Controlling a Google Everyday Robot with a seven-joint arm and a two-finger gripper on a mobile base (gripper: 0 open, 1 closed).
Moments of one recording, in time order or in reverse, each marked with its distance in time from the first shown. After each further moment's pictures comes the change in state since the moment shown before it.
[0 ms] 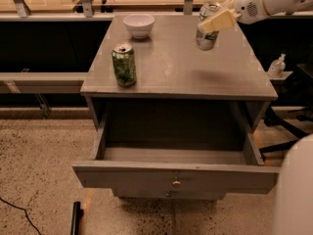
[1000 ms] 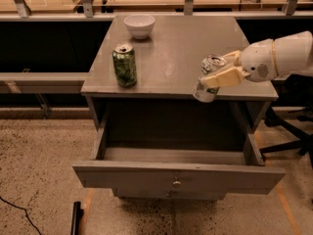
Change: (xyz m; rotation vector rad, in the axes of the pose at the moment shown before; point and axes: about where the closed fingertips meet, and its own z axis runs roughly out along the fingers) arm 0.087 0.125 -0.018 -0.143 -0.043 0.036
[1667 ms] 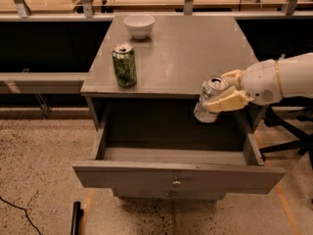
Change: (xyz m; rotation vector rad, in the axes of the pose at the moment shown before) arm 0.031 0.052 -0.004 -0.042 0.028 -0.134
